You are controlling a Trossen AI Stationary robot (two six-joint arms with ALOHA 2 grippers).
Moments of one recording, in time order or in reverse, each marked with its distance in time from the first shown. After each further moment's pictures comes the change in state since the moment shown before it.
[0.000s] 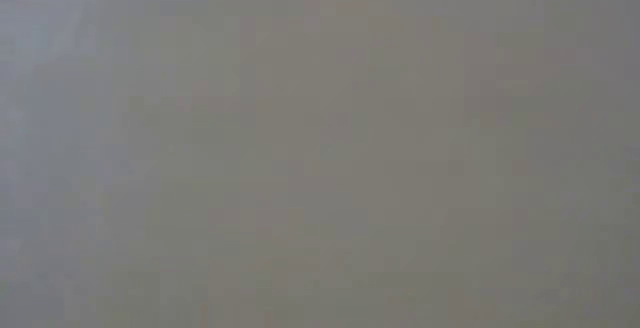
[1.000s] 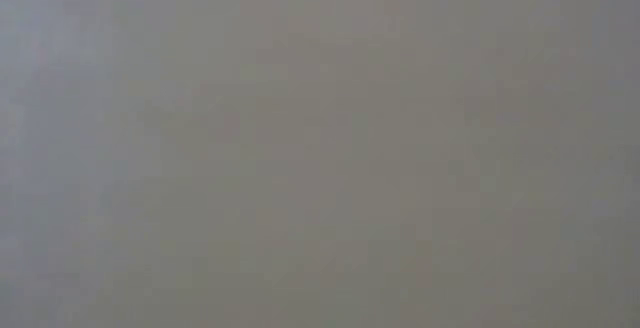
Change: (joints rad) left arm 0.000 0.000 0.000 0.035 -0.003 -0.037; right arm 0.323 0.000 0.226 0.138 -0.007 -0.089
